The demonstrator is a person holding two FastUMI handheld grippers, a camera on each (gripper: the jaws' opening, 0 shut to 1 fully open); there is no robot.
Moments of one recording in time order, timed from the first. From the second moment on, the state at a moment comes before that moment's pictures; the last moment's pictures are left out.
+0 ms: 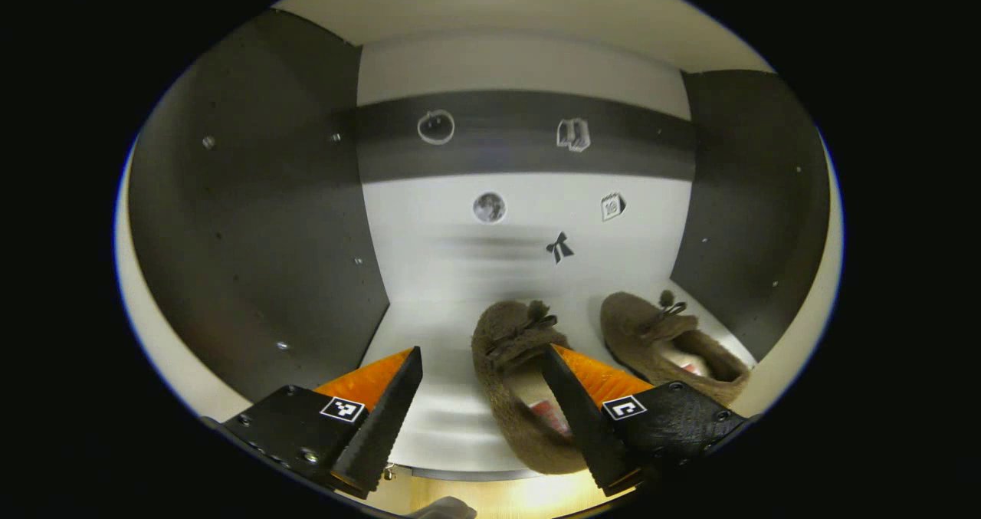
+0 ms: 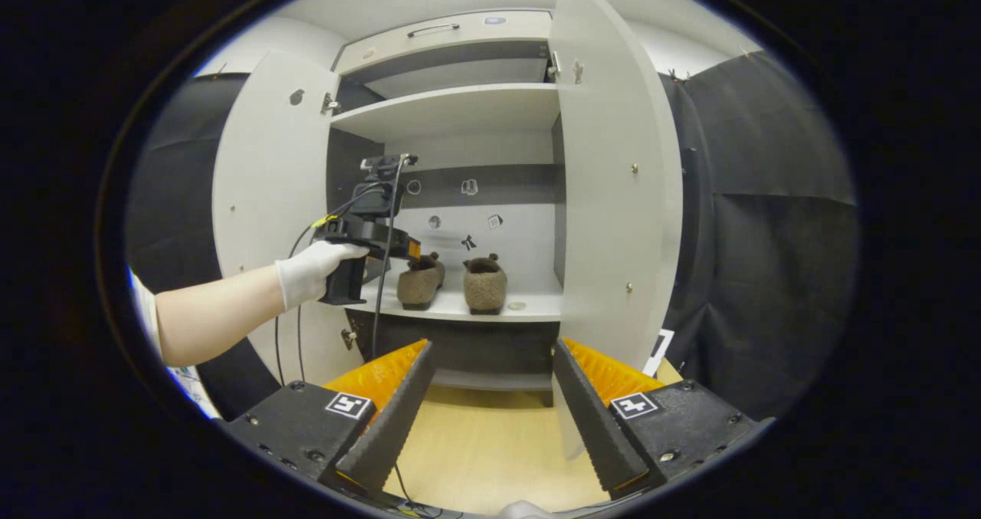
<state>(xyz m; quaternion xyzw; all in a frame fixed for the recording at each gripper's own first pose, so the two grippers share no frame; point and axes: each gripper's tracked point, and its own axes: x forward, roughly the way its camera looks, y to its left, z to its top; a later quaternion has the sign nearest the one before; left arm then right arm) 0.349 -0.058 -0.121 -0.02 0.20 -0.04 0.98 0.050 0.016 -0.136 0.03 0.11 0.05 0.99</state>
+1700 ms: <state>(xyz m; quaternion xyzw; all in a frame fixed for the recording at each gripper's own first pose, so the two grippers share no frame) 0.009 -0.011 -0.026 0.01 0.03 0.04 1.00 0.023 -0.086 -0.063 0.03 0.04 -0.03 1.00</state>
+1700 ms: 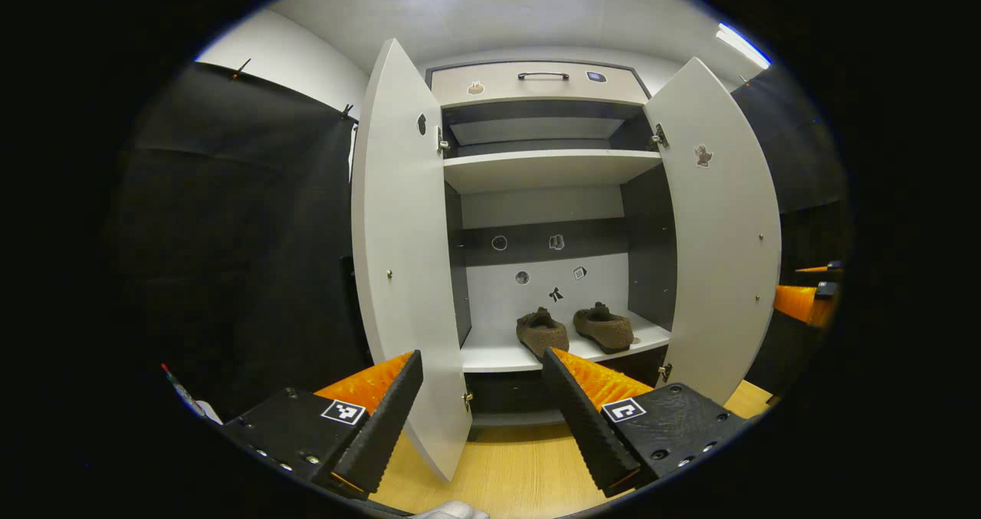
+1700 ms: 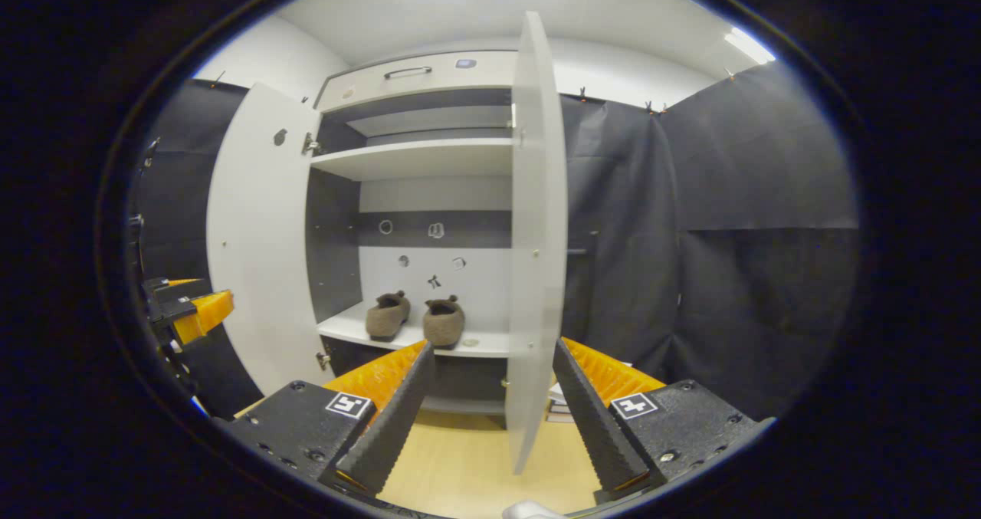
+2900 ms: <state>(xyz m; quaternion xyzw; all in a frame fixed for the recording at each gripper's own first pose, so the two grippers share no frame) -0.003 0.017 -0.031 0.00 0.04 0.05 1.00 0.102 -0.061 -0.060 -0.01 0.06 -0.01 1.00</state>
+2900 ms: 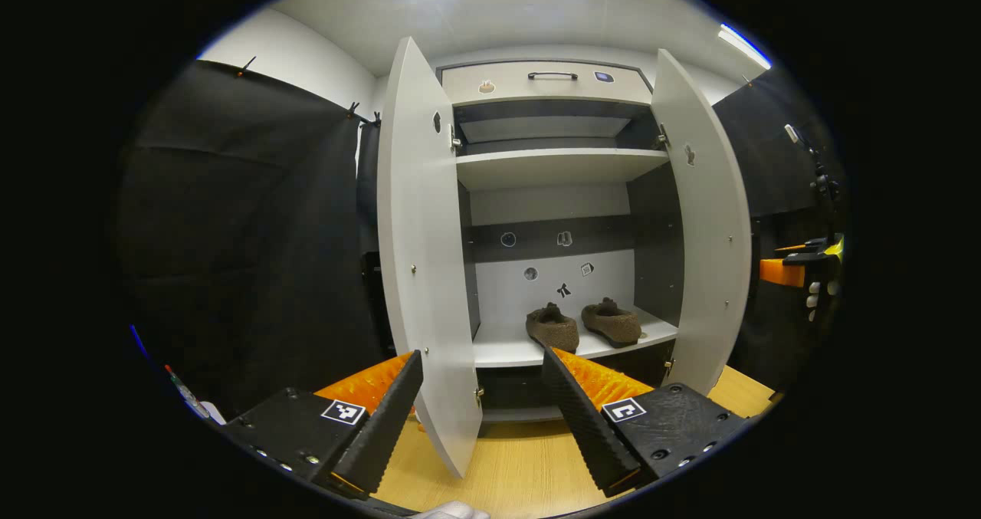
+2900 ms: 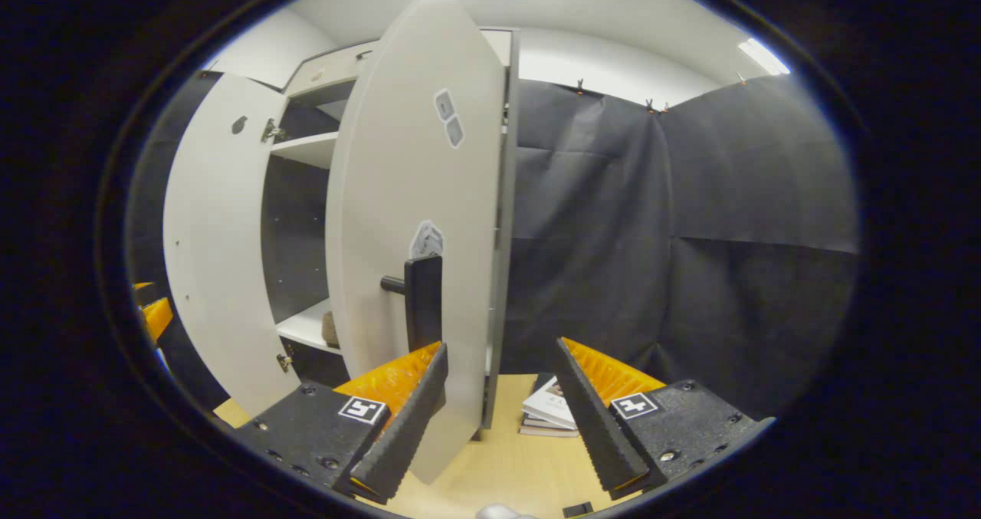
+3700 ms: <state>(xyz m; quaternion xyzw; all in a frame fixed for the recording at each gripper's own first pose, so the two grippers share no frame) -0.012 0.061 -0.035 -0.01 0.04 0.06 1.00 0.059 0.019 -0.077 0.03 0.08 0.03 1.00</state>
